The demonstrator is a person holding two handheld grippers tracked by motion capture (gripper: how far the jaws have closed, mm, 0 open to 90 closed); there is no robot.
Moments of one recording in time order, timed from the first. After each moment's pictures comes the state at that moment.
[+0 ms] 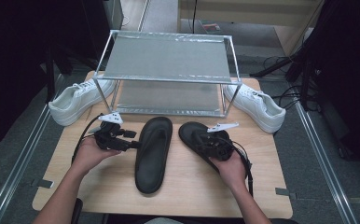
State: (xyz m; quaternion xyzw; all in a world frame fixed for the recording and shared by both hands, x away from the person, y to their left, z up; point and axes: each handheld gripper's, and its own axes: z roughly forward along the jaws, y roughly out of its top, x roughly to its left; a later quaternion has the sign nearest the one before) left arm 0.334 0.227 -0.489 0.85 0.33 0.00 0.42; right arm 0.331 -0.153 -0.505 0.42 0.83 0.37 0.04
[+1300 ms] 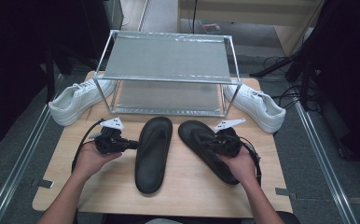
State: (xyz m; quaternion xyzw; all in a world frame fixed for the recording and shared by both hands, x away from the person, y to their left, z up) left arm 0.318 0.222 -0.495 0.85 0.34 0.01 0.40; right arm 0.337 -0.173 -0.489 0.35 0.86 0.37 0.03
